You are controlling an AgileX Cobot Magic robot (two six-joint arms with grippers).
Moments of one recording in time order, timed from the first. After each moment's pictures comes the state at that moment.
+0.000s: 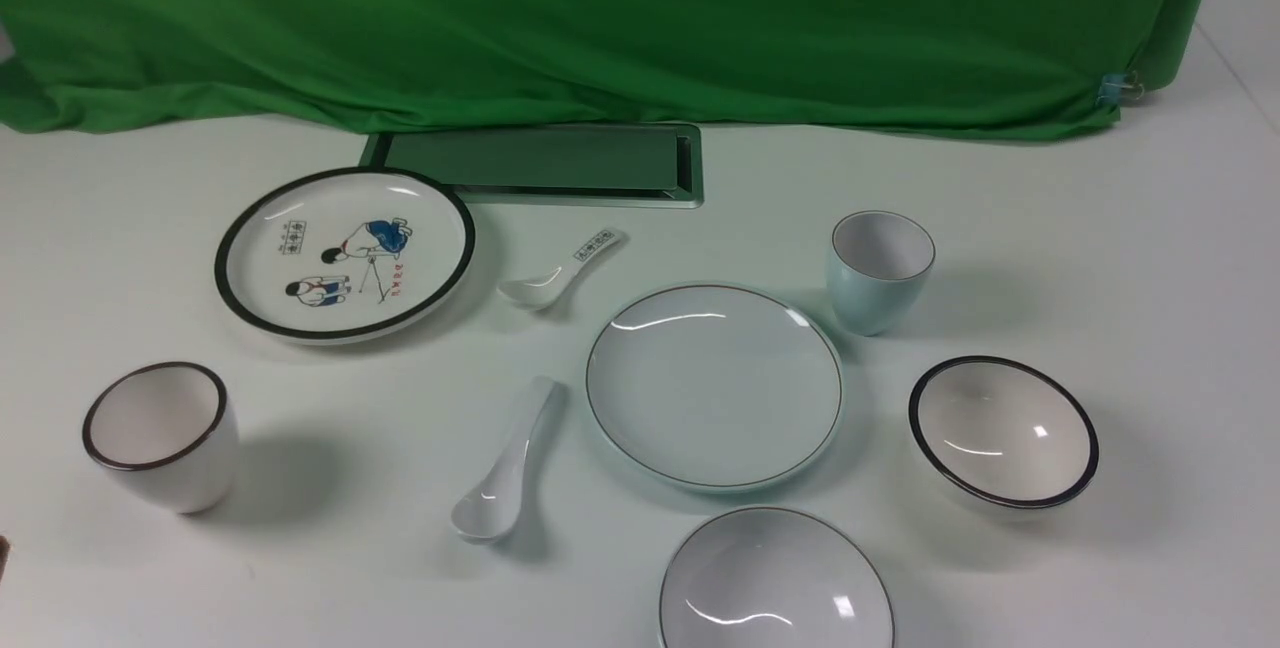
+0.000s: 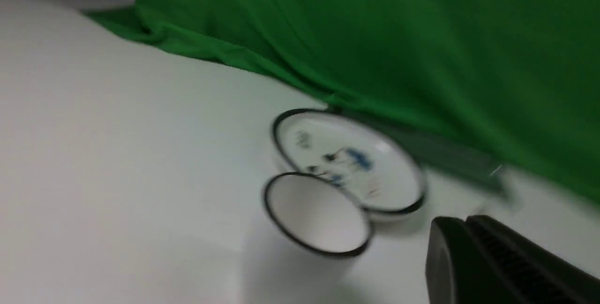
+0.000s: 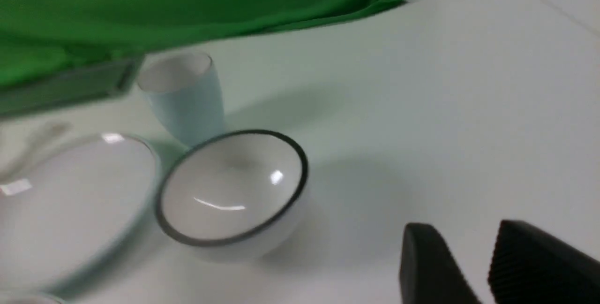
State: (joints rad) right arm 0.04 0.00 0.01 0.05 0.21 0.49; left arm 0.12 0.00 0.01 -0.34 0.09 -0.18
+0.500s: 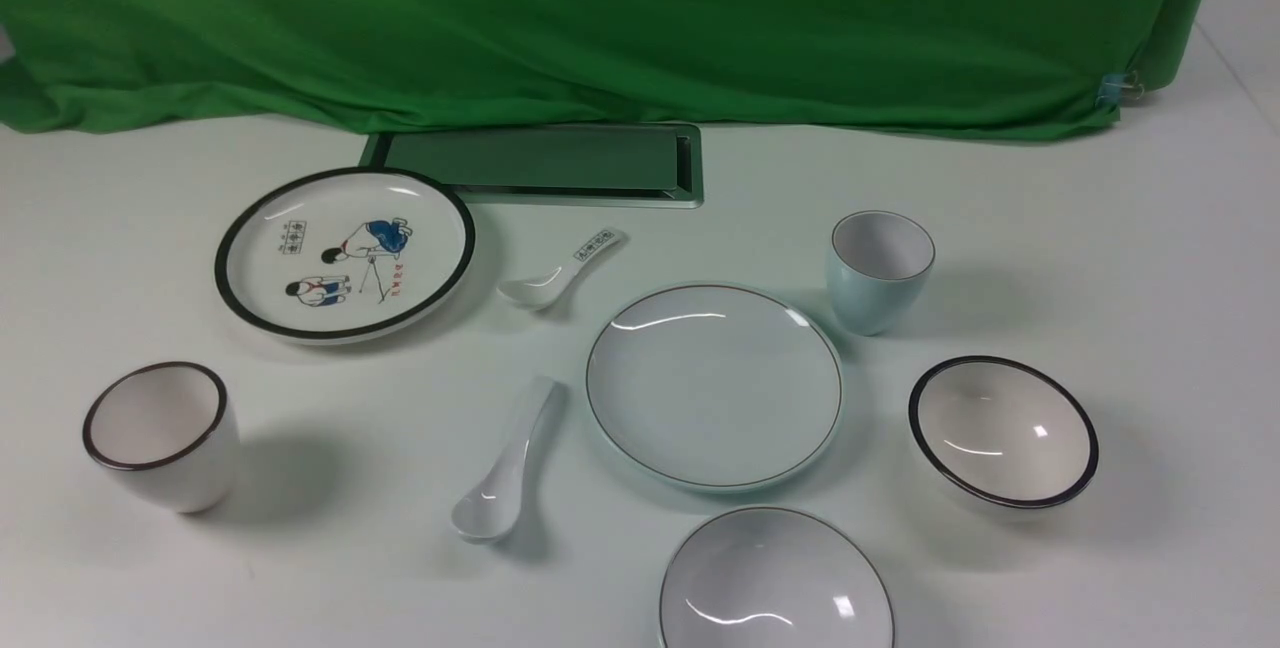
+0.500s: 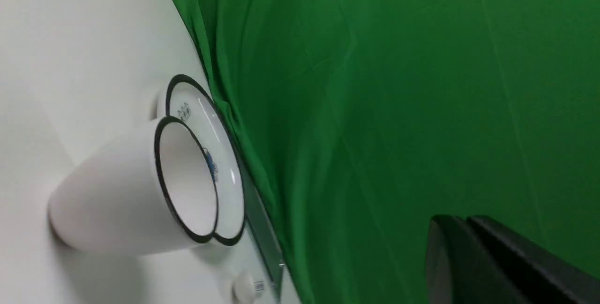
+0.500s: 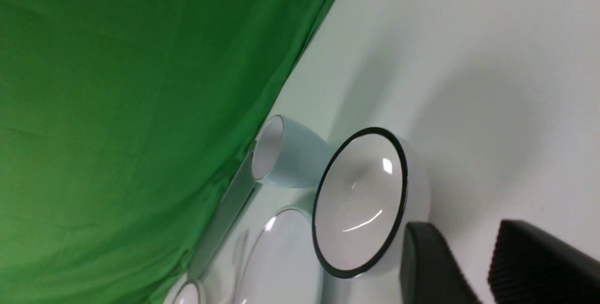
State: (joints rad) right arm 0.04 0.00 0.01 0.23 0.22 0.89; left arm 0.12 0.00 0.01 -0.60 -0.01 -0.65
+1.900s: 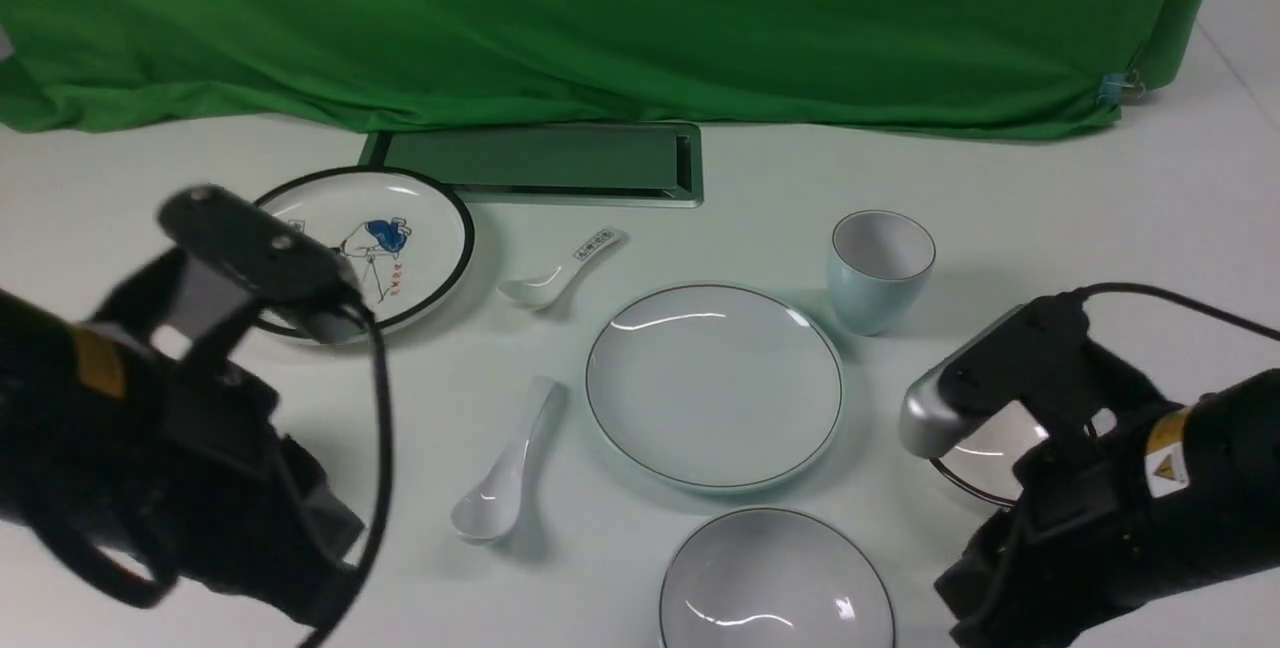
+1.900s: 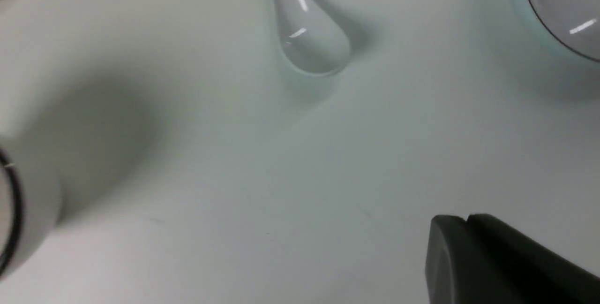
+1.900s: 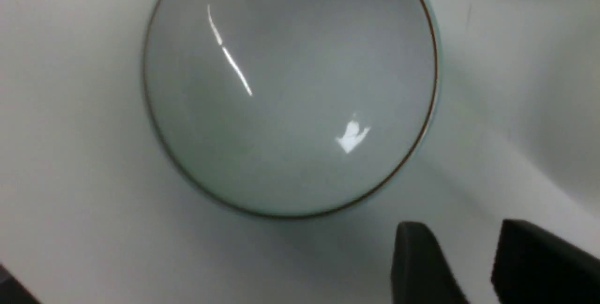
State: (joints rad) right arm 0.60 1.29 -0.81 0.25 0.70 -0.23; left arm -0.41 1.12 -0.89 -0.23 0.98 0.33
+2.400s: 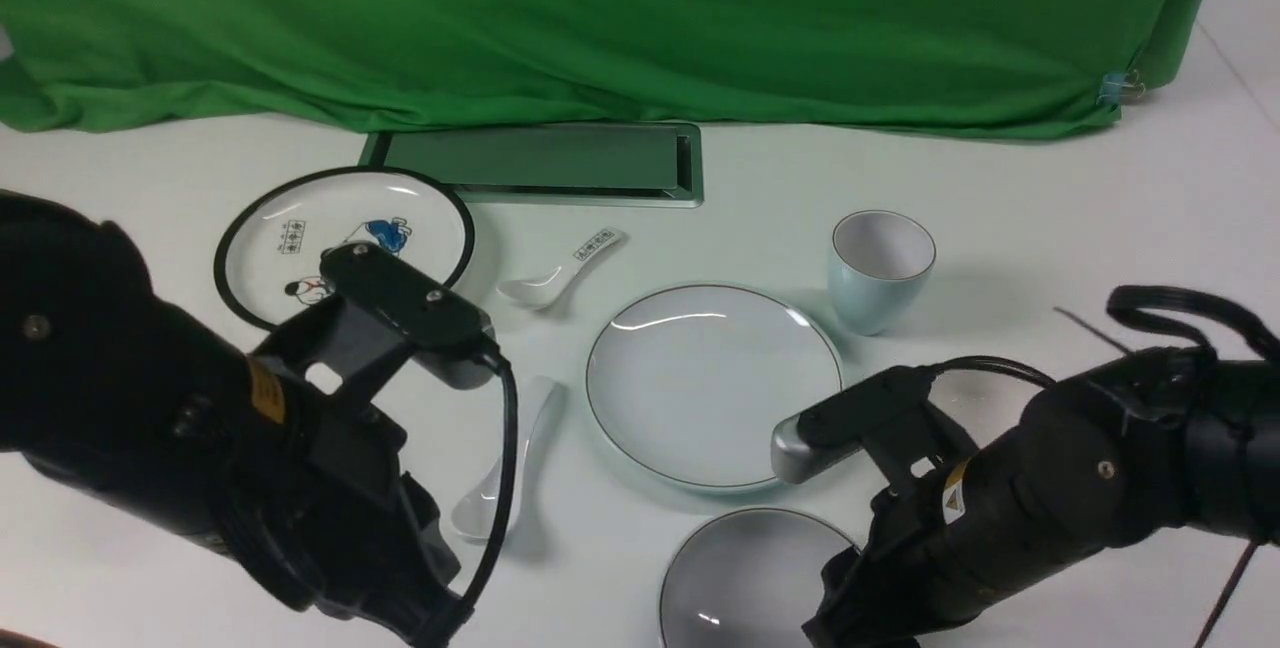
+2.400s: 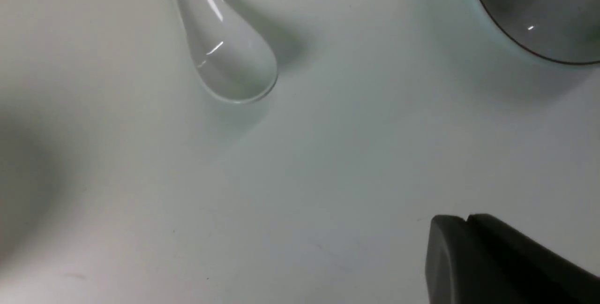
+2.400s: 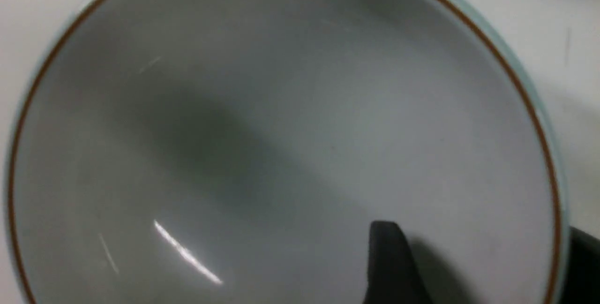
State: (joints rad) right arm 0.64 1.64 -0.81 0.31 0.45 -0.16; left arm -0.49 1.23 -0.89 -0.28 0.92 0.33
